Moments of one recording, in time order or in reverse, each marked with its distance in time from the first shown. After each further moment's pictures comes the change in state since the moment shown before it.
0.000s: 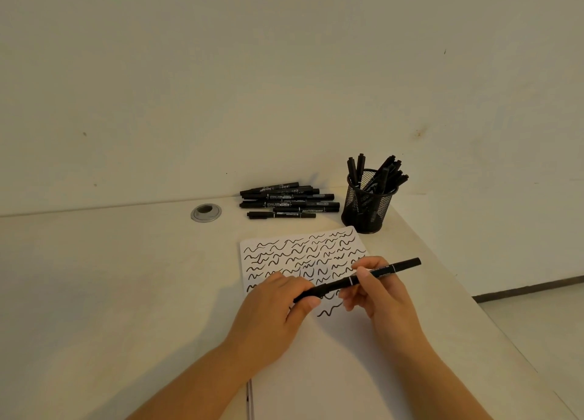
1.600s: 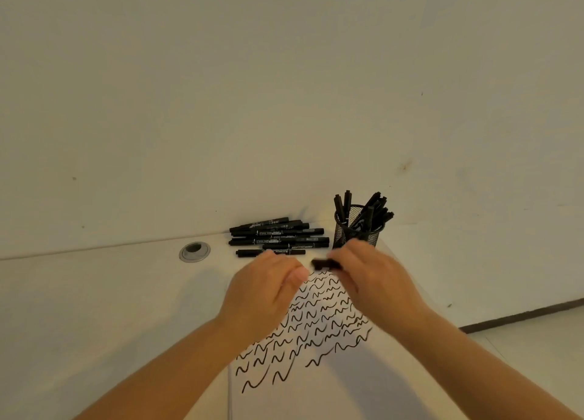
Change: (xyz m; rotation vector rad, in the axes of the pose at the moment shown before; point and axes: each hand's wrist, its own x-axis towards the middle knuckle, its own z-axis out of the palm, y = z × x) left_hand 0.068 0.002 -0.035 0.164 0.103 0.062; right_hand 0.059 -0.070 0.001 -1.403 -0.147 -0.814
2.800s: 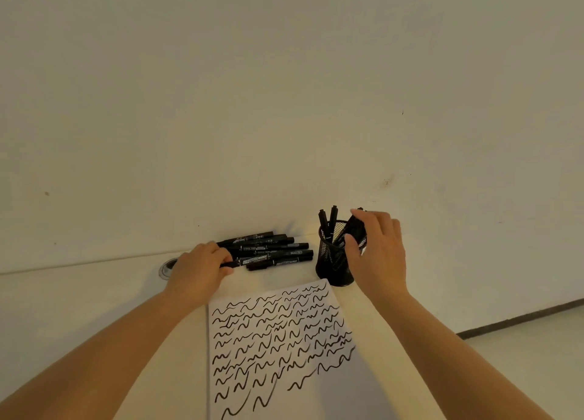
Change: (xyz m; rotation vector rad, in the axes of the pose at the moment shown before) left_hand 0.046 -0.117 0.003 0.410 -0.130 -0.235; right_hand 0.030 0.054 0.016 0.096 0.276 0.502
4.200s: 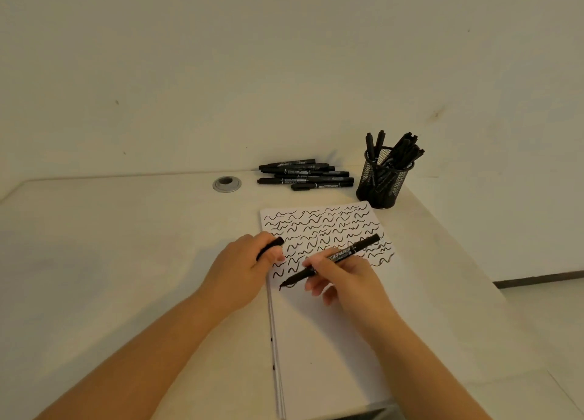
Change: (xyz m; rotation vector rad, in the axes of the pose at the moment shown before) left_hand -0.161 0.044 -0.020 -0.613 -0.084 -0.079; right_hand -0.156 -0.097 -0.014 0.929 -0.685 0.581
